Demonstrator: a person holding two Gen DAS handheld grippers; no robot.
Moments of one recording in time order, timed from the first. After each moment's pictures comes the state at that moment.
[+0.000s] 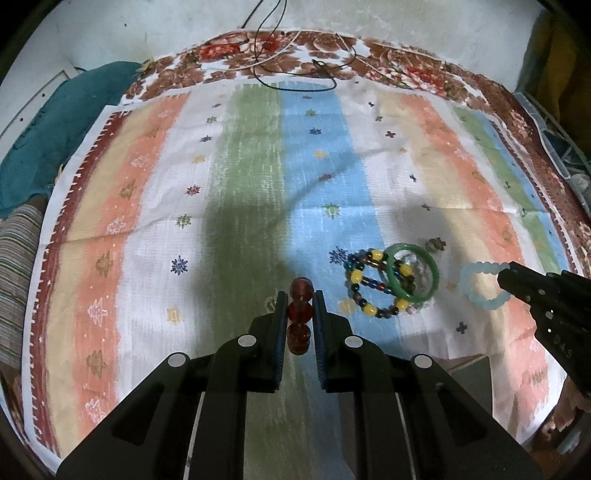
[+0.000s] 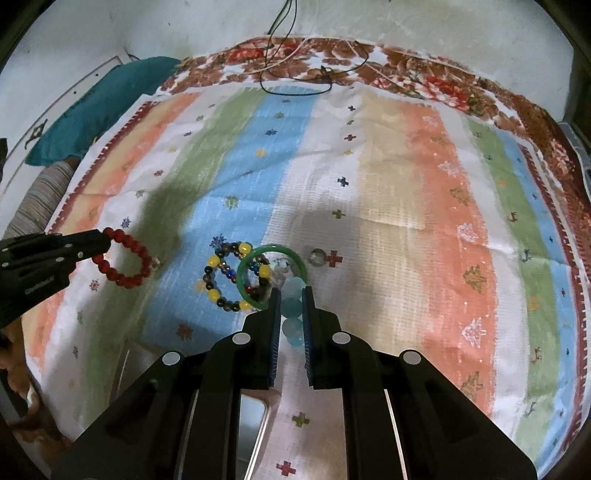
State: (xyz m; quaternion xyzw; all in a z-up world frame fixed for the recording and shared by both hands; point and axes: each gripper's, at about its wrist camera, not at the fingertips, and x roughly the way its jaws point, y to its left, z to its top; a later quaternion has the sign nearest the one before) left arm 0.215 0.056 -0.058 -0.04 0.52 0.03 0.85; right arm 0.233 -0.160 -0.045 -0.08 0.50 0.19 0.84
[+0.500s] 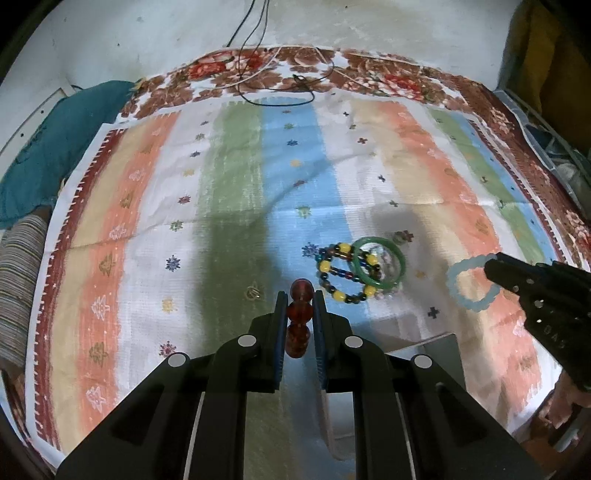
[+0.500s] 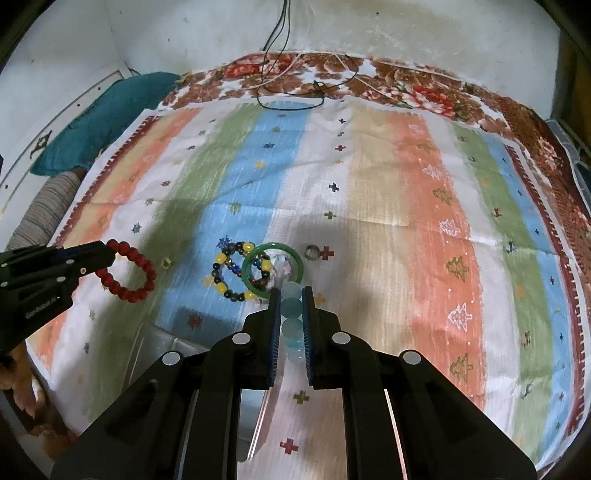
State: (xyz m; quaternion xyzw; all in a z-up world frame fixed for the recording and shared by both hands) left arm 0.185 0.026 -0.034 -0.03 0.50 0.01 0.87; right arm 0.204 -0.175 -0.025 -0.06 0.48 0.19 0.85
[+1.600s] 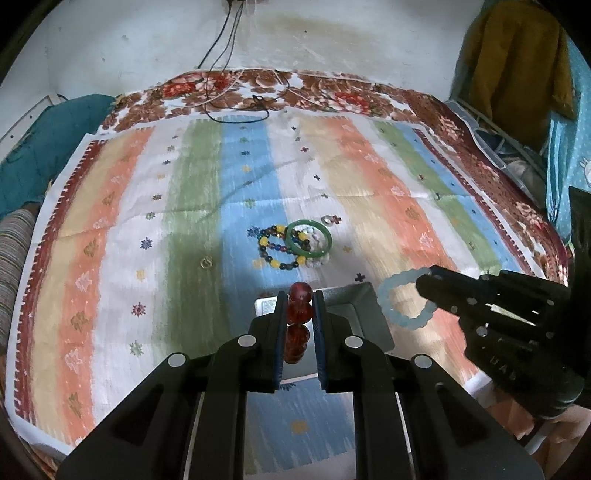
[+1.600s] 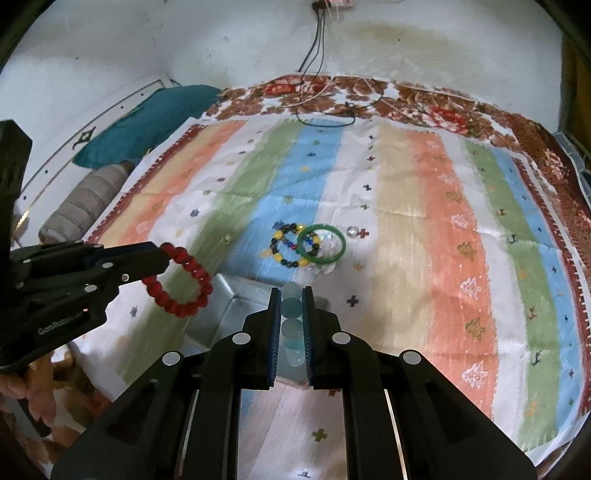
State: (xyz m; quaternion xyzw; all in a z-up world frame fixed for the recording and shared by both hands) left arm 0.099 -0.008 -0.005 -0.05 0.46 -0.05 0.89; right arm 0.113 -0.180 0.003 -0.05 0.45 0.24 0.86
